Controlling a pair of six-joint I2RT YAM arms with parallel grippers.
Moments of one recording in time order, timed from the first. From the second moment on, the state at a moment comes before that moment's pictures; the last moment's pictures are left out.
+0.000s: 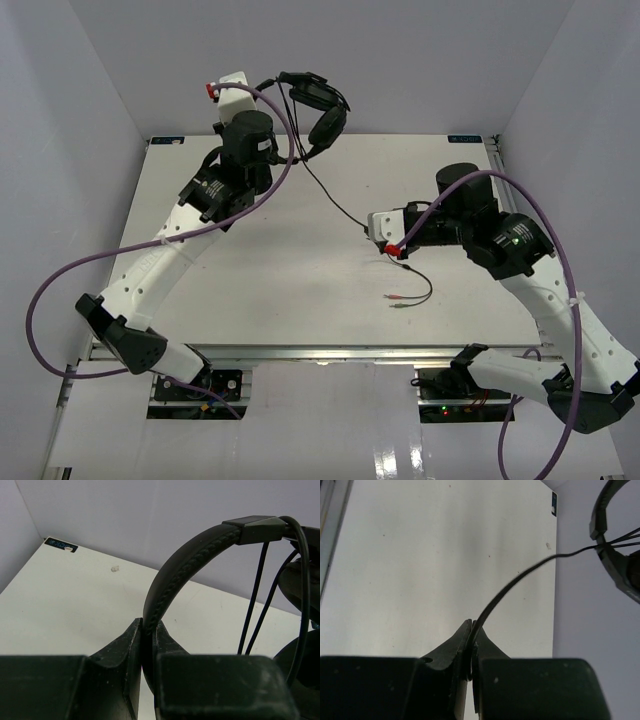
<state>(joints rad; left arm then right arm) -0.67 1.46 1.73 -0.44 -0.88 -0.33 0.66 1.09 1.42 -0.86 -0.65 -1.05</state>
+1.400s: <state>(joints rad) -0.85 1.10 1.07 -0.43 -0.15 -0.17 0.72 1.20 1.29 -0.23 -0.17 -1.12</state>
